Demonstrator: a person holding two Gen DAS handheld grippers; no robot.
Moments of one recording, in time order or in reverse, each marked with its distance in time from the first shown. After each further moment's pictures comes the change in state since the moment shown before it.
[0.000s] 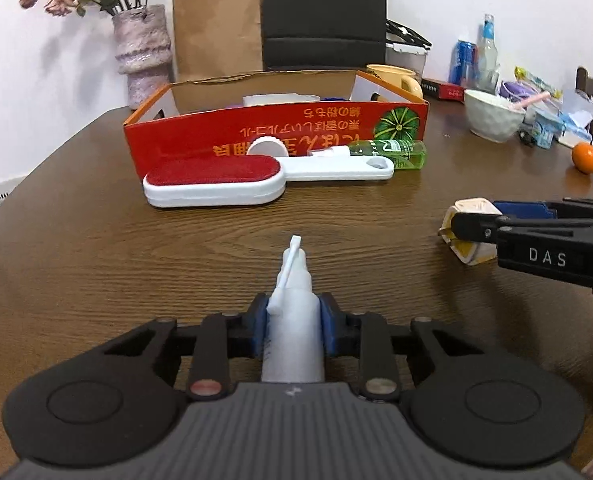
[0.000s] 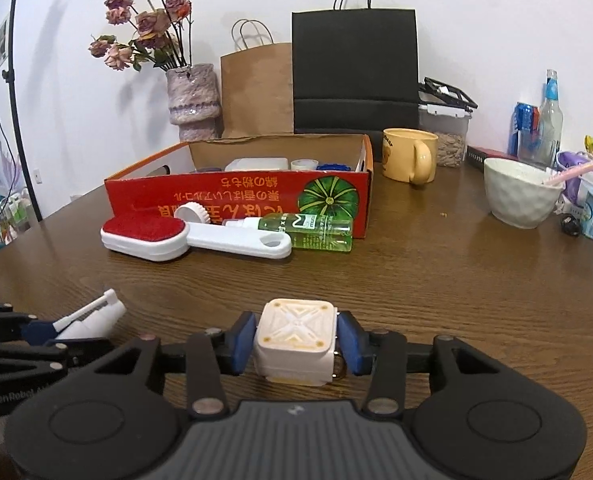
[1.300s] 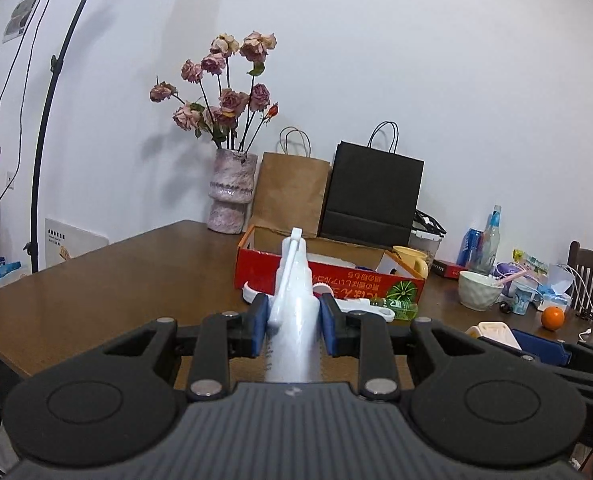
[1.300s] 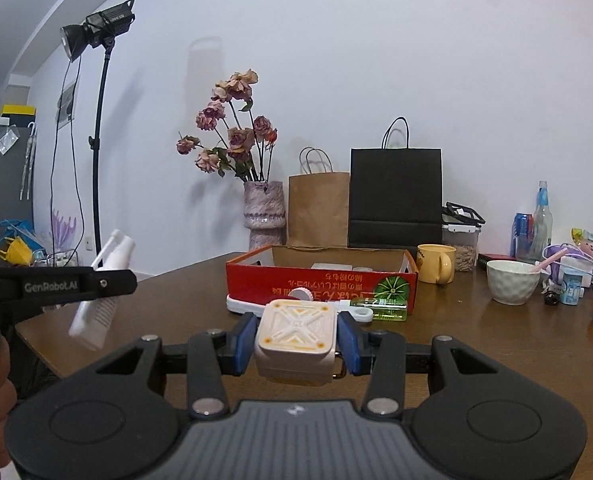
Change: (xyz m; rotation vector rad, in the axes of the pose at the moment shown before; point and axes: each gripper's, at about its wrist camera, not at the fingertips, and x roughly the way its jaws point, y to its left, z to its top) left arm -0.172 0.037 -0.074 -0.255 -0.510 0.053; right arm -0.168 0.096 -0.068 -0.071 -0.376 0.042
